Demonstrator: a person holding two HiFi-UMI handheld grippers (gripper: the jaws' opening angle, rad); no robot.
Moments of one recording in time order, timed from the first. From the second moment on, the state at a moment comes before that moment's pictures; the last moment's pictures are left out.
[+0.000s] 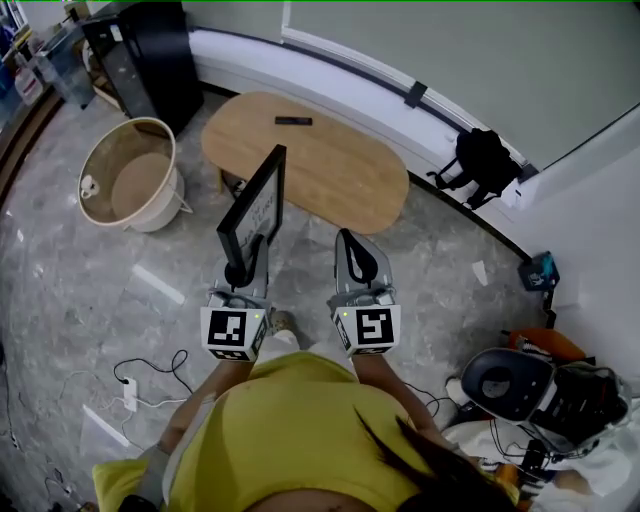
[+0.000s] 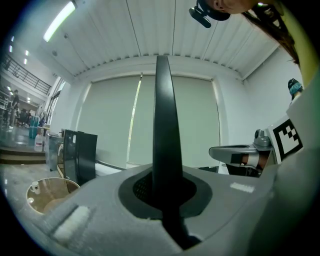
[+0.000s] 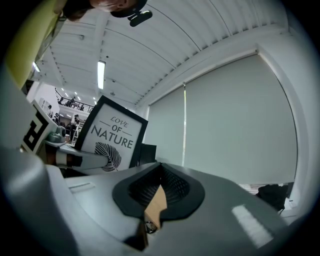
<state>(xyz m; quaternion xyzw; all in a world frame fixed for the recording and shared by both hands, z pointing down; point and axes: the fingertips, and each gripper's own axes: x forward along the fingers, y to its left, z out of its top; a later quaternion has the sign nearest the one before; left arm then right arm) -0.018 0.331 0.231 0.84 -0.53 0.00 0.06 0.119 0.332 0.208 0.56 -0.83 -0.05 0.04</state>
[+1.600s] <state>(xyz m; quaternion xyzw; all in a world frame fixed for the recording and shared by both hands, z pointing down) 0.032 -0.040 0.268 0.82 -0.56 0.00 0.12 0.158 -0.080 0.244 0.47 -0.88 -0.02 0.05</state>
